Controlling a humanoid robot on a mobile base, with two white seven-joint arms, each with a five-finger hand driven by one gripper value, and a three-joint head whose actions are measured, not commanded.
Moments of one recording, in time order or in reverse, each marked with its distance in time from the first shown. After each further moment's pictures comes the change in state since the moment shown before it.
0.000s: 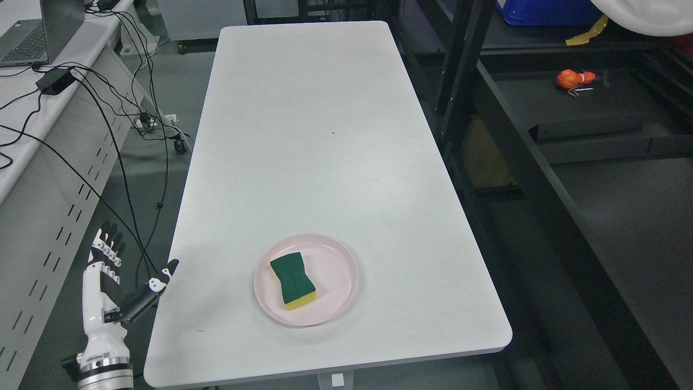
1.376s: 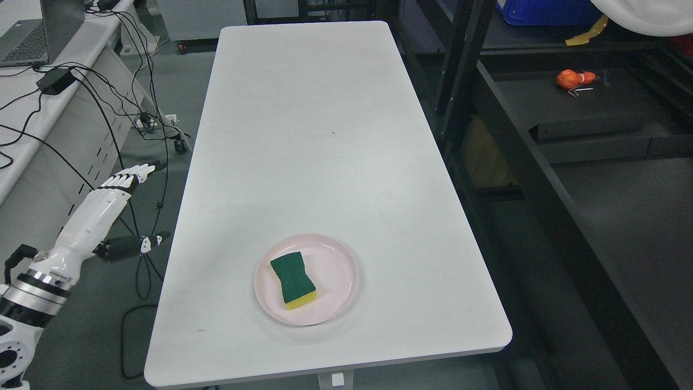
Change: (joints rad) left arm -0.374 0.415 0.024 0.227 -0.586 -0.396 -0.473; right arm 0.000 0.000 0.000 0.000 0.000 0.000 0.000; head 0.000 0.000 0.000
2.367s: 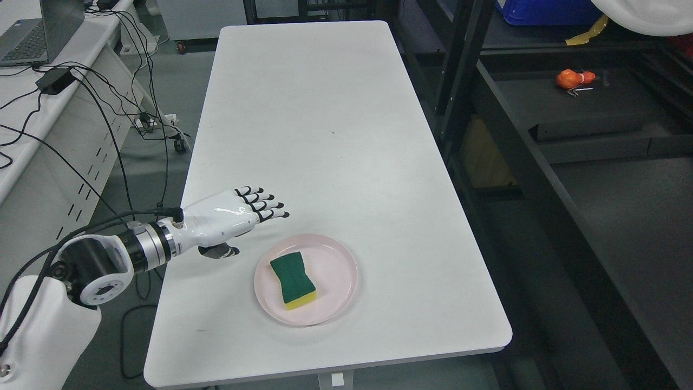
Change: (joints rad) left arm -0.279 0.031 -0.467 0.042 -0.356 -0.093 -0.203; right arm 0.000 0.000 0.000 0.000 0.000 0.001 0.000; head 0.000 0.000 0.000
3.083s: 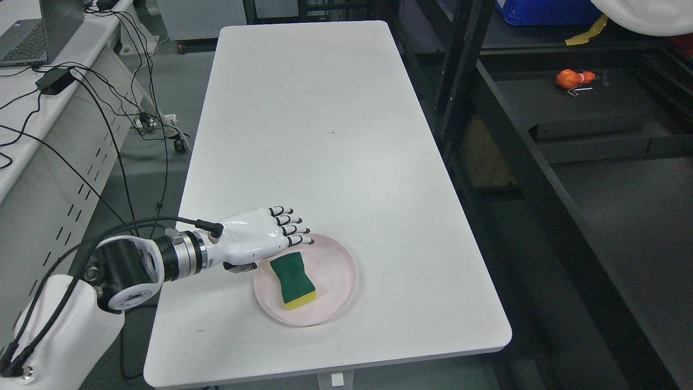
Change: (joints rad) left arm -0.017 0.013 -0.128 -0.105 -0.074 -0.003 -0.084; right arm 0.000 0.000 0.000 0.000 0.000 0.000 0.000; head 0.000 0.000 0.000
